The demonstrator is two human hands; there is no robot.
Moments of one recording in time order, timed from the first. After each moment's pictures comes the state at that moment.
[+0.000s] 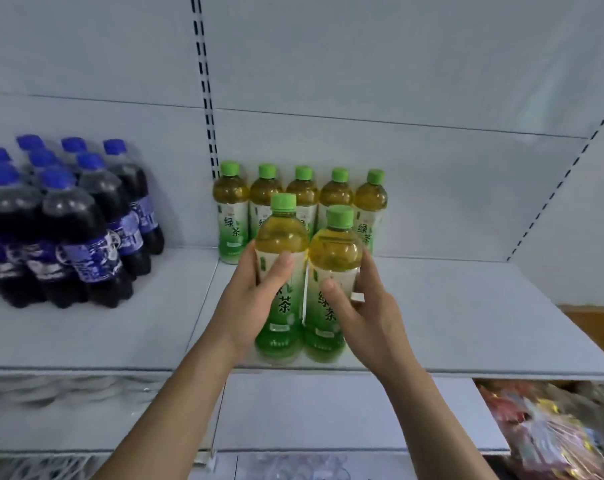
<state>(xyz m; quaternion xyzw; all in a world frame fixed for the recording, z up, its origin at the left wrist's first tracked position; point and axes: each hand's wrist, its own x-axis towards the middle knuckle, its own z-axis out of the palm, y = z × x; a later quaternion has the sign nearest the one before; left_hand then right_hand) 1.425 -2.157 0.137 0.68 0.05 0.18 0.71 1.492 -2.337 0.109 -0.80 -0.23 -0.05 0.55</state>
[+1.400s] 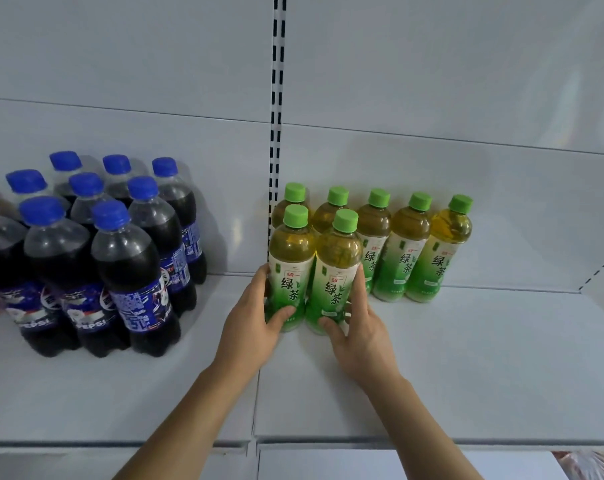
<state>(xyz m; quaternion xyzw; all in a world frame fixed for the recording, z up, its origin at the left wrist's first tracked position) 1.490 -2.000 0.043 0.87 0.11 0.23 0.43 1.556 -2.199 0.027 -0.89 -0.24 -0.11 0.38</state>
